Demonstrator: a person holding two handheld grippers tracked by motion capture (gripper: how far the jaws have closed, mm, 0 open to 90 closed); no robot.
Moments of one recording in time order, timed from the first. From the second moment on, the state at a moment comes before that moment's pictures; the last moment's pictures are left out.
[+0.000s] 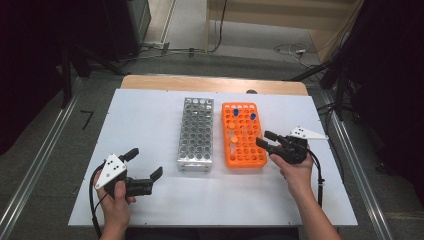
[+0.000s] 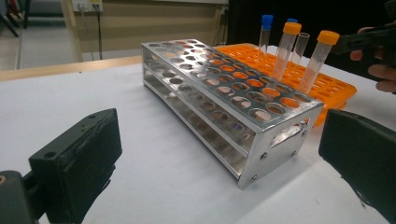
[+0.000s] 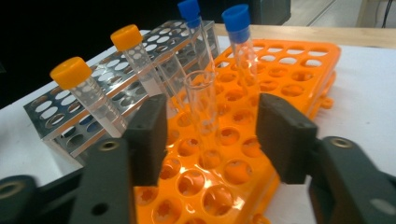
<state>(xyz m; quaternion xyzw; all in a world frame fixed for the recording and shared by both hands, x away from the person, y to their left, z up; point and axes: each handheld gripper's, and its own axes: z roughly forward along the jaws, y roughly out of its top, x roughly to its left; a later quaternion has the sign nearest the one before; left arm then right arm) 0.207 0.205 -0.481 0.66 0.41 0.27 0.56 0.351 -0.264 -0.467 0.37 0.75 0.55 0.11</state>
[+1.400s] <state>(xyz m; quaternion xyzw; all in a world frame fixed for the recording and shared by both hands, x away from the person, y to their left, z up) 0.204 0.193 -0.479 0.68 0.39 0.25 0.57 0.325 -0.260 -0.451 0.35 0.75 0.54 0.18</state>
